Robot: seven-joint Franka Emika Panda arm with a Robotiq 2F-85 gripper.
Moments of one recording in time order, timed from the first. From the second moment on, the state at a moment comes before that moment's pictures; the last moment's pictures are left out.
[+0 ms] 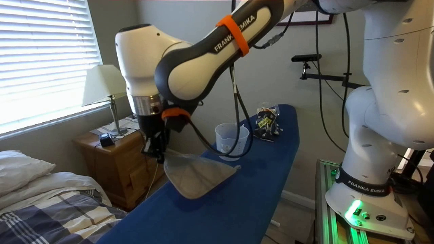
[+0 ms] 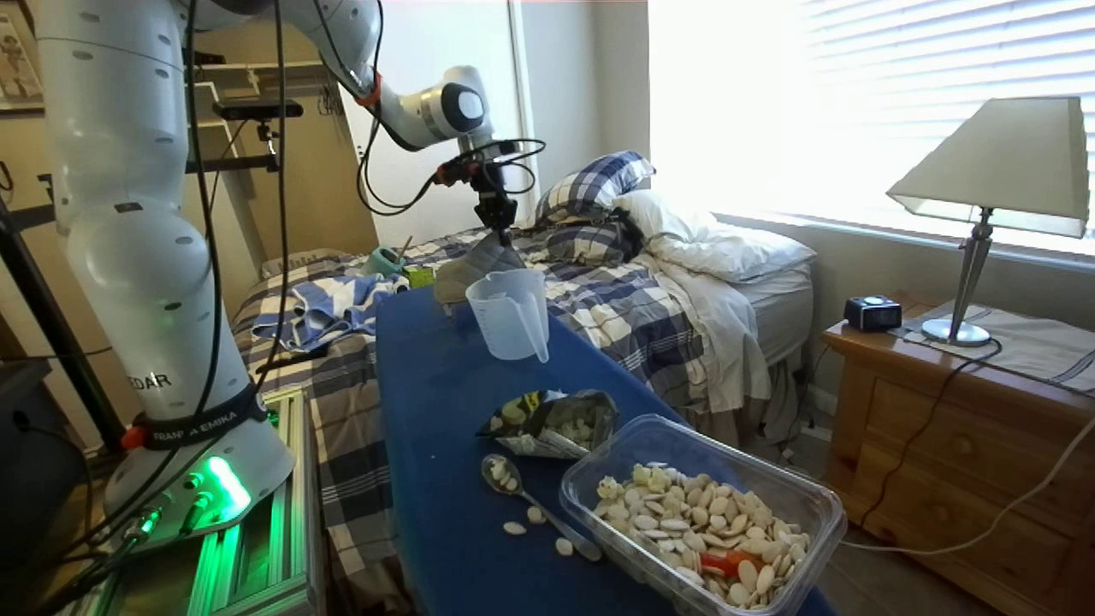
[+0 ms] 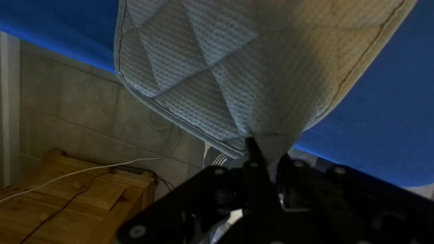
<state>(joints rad) 0.37 0.26 0.14 -1.93 -0.24 2.20 0.38</state>
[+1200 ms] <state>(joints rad) 0.31 0.06 0.18 -1.89 -0.40 1.85 0.28</state>
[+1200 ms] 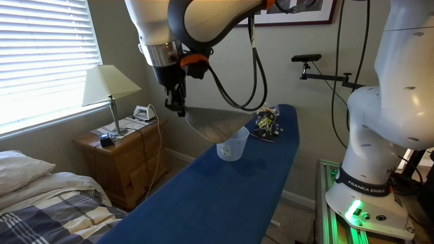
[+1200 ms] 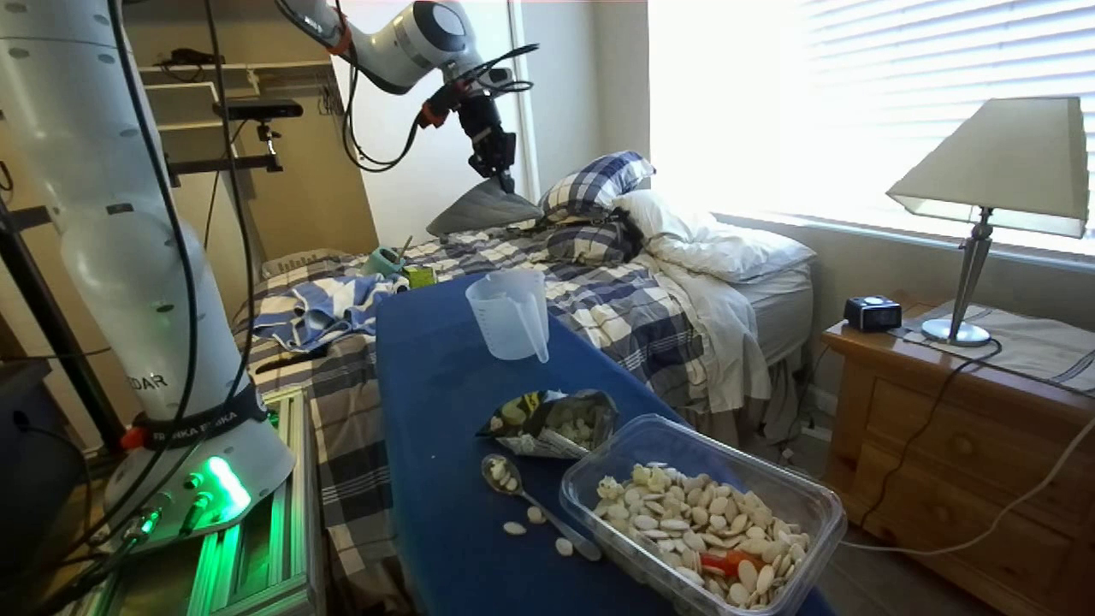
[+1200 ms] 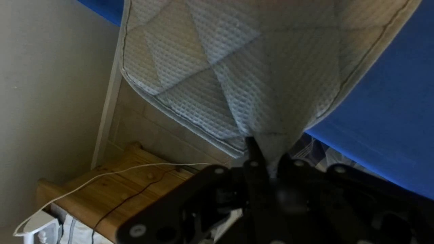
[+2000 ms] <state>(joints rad) 0.22 -0.01 0.17 -2.10 -0.49 1.94 0.24</state>
